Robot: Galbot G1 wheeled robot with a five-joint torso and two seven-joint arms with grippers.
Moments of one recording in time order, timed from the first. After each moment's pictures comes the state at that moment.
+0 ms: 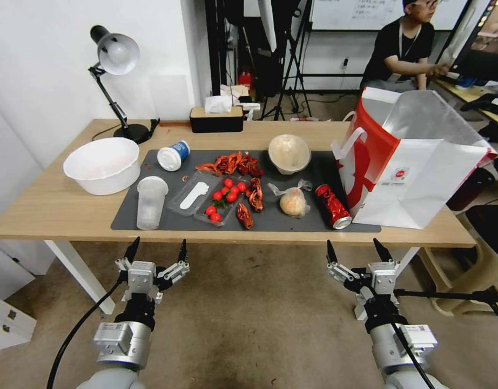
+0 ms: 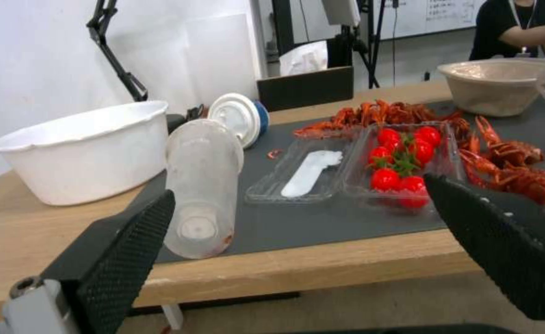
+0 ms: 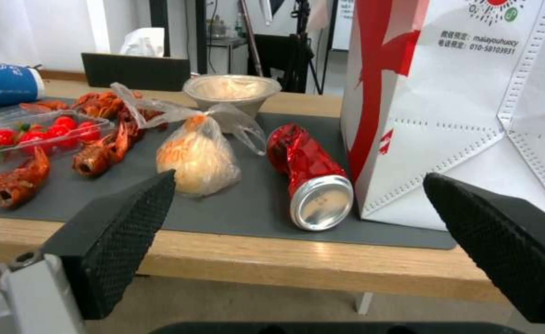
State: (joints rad) left arm 1.80 -1.50 -0.55 -2.30 0.00 0.00 0.00; right arm -1.80 1.50 0.55 2.30 0.00 0.00 0.00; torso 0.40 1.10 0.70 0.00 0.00
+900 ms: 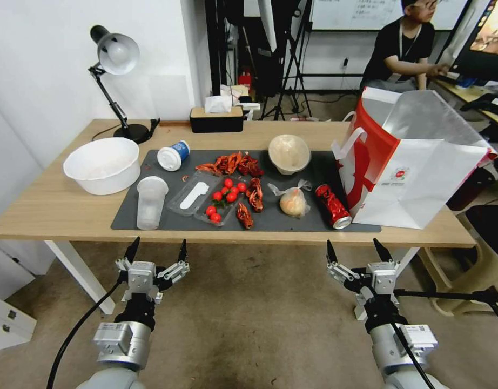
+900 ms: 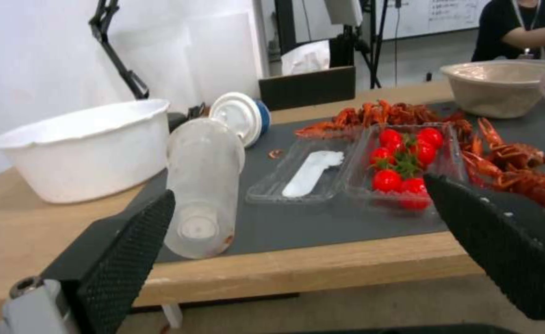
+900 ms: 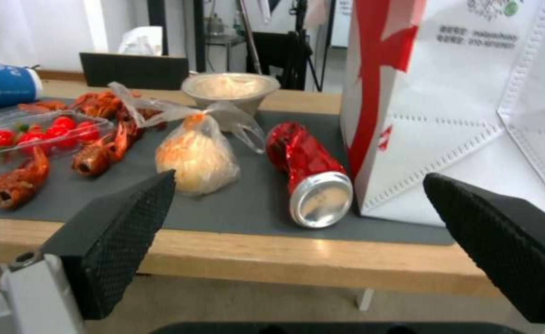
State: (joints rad) left arm 1.79 -1.50 -0.54 -2.30 -0.01 0.01 -0.01; right arm -1.80 1.49 0.54 2.31 0.02 -0.02 0.03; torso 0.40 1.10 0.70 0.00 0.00
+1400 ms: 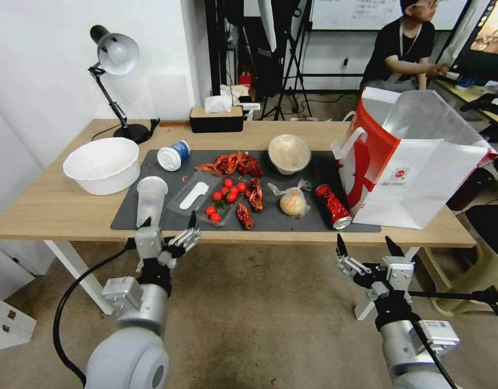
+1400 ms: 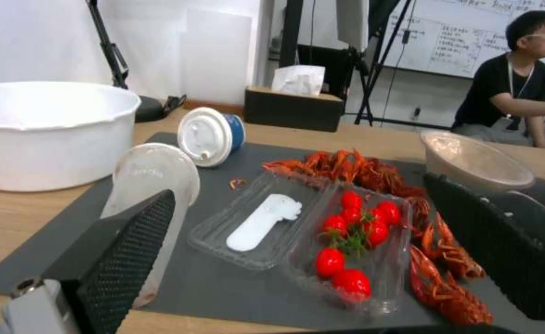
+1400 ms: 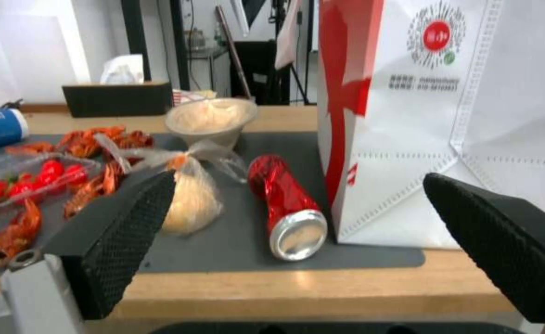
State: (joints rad) left arm 1.59 -1.44 -0.38 -2.40 -0.25 0.28 -0.27; right arm -1.82 1.41 0.53 2.42 0.12 -0.09 0.14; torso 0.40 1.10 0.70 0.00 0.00
